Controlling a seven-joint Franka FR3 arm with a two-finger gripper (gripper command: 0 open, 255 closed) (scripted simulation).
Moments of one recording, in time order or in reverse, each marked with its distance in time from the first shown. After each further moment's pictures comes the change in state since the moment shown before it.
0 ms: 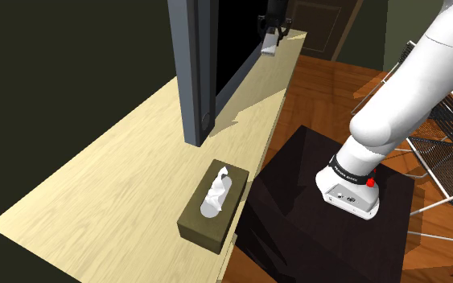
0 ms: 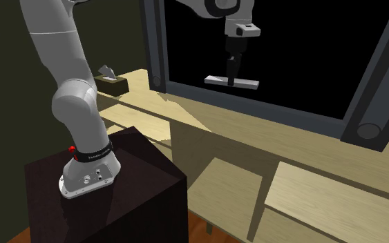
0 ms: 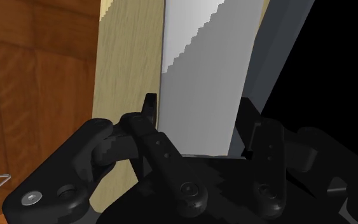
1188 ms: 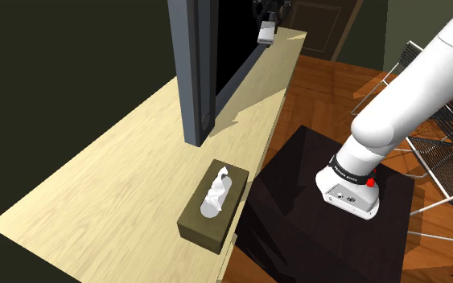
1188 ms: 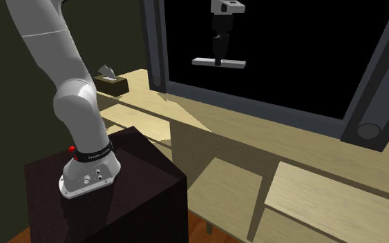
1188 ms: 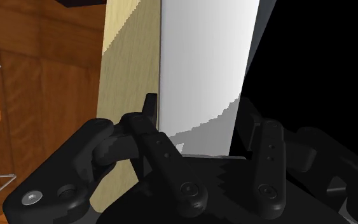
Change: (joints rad) arm 0.051 -0.106 0.058 0.045 0.002 -0.153 0.104
